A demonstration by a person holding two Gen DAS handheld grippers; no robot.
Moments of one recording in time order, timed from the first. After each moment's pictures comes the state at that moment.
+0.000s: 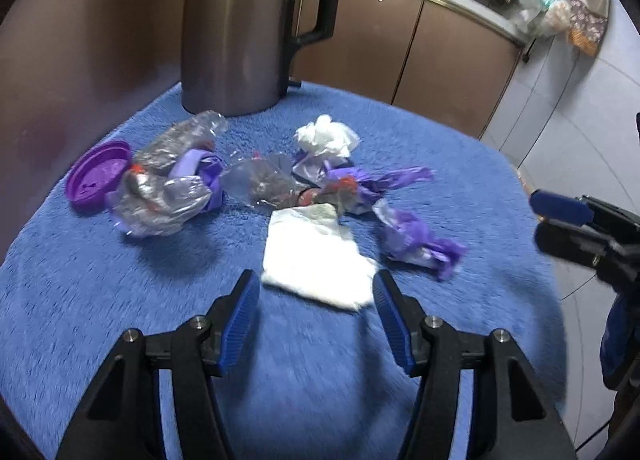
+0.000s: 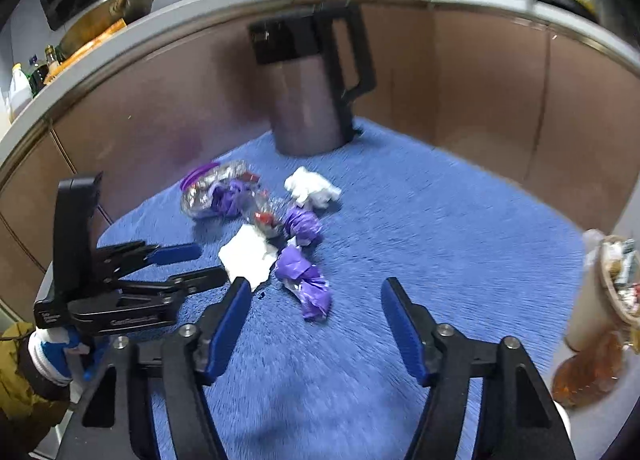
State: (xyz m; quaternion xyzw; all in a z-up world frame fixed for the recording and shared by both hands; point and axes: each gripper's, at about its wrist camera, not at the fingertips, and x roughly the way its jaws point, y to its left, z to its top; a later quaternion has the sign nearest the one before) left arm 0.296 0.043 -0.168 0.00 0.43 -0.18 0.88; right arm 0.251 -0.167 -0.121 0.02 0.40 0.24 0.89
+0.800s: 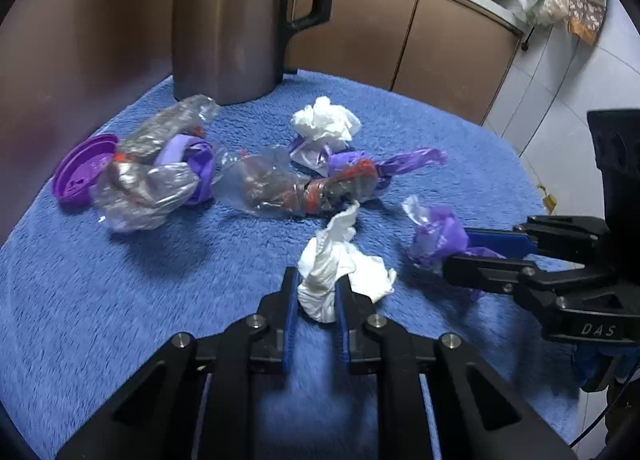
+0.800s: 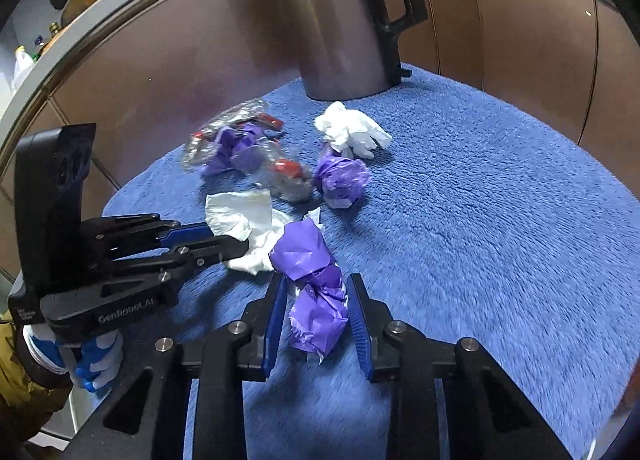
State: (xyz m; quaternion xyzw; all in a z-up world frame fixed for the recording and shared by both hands) left arm 0.289 0.041 -0.171 0.01 0.43 -0.18 0.88; right arm 0.273 -0.140 -0.168 0.02 0.44 0.29 0.85
